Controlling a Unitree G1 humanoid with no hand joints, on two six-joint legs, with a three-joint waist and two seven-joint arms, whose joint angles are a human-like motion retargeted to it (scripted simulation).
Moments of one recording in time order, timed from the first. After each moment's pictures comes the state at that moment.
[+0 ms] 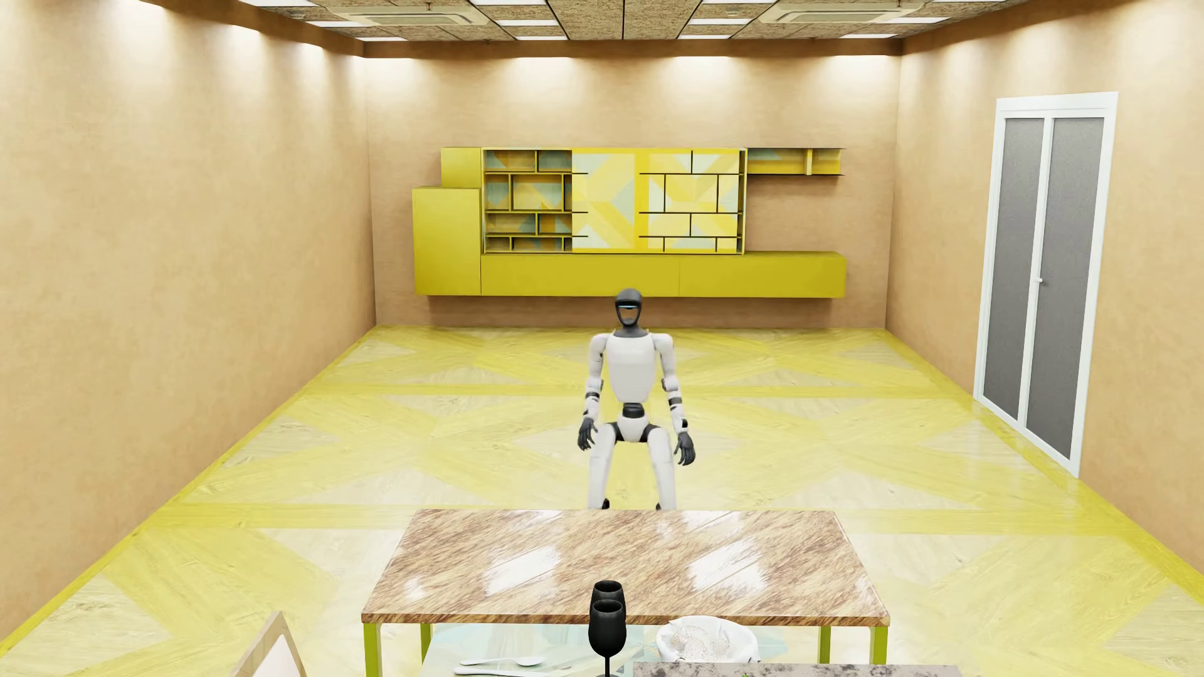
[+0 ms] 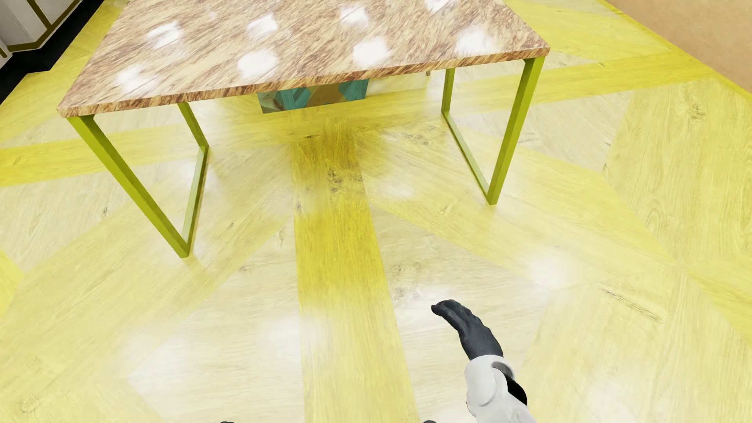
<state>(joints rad) -0.43 -0.50 0.01 0.26 -0.05 0.04 0.25 -0.05 0.02 0.79 0.51 0.20 0.02 -0.33 -0.04 0.08 -0.16 -0.14 0.00 0.20 0.22 0.71 0.34 0.81 -0.60 0.06 0.14 0.04 -0.12</state>
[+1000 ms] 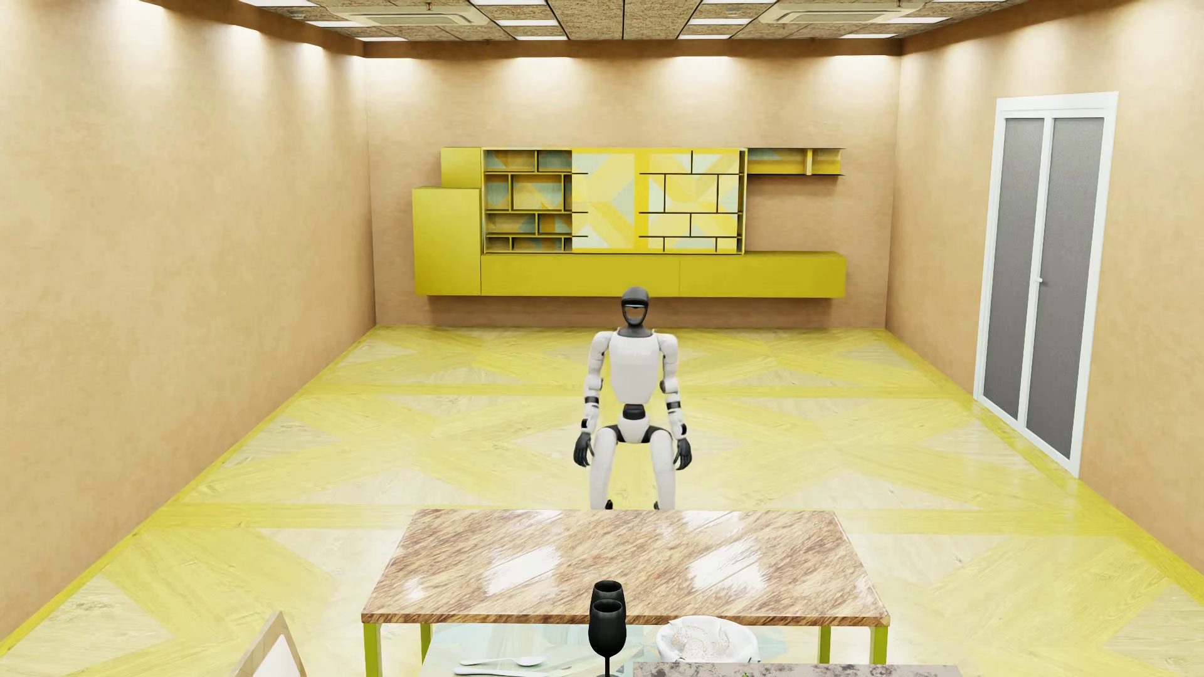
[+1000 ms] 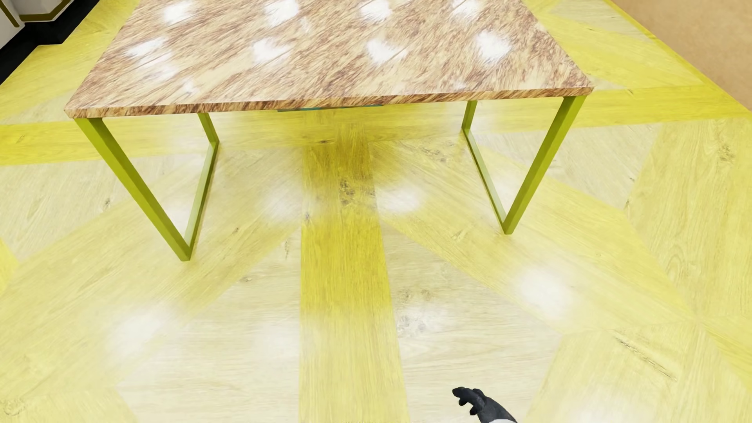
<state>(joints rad) -0.14 -0.20 0.01 0.14 -0.14 -0.02 0.28 -0.18 -0.04 0.34 0.35 0.22 0.05 -0.33 -0.25 -0.01 -0.18 -0.07 0.06 0.29 0.29 0.89 0.67 0.89 -0.55 0.21 0.31 -0.05 -0.09</state>
